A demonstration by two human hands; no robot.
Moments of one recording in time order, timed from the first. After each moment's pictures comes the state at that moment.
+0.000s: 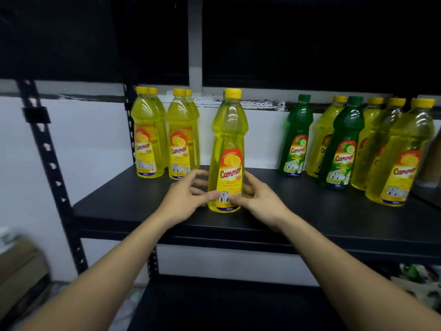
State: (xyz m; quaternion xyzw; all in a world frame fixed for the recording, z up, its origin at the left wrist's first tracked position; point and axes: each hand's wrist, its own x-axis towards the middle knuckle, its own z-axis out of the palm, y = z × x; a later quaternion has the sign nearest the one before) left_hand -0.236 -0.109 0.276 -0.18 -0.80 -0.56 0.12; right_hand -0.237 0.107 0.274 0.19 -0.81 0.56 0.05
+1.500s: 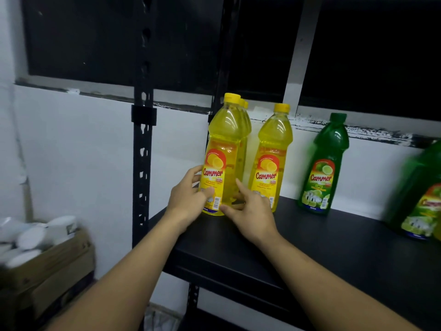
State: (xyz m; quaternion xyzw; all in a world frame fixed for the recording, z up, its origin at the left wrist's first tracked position) left_hand -0.308 -0.277 0.277 0.00 -0.75 -0.60 0.27; right_hand -0.333 -0.113 0.272 0.23 -0.87 0.39 0.19
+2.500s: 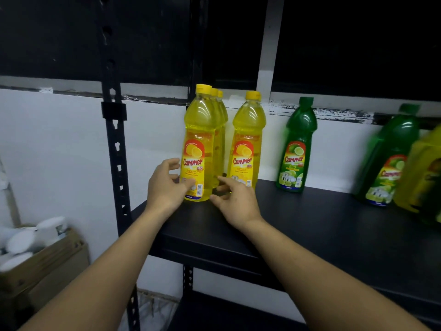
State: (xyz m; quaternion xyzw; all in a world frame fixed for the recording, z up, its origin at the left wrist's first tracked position) left_hand -0.294 -0.268 0.278 0.05 -0.79 -0.52 0.33; right_hand -0.314 -0.093 0.268 0.20 -0.86 0.43 0.18
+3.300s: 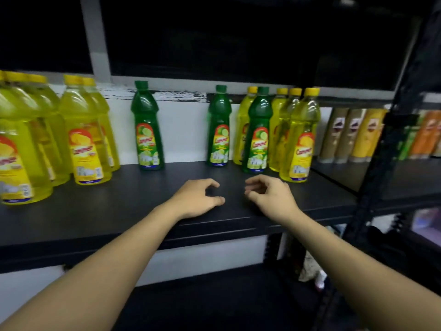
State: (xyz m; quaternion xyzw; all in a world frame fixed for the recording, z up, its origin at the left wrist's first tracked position) left_hand -0.249 0.083 0.278 -0.27 -0.92 -0.27 0.01; right_hand -0.169 0.287 0.268 -0.04 -0.88 0.40 0.25
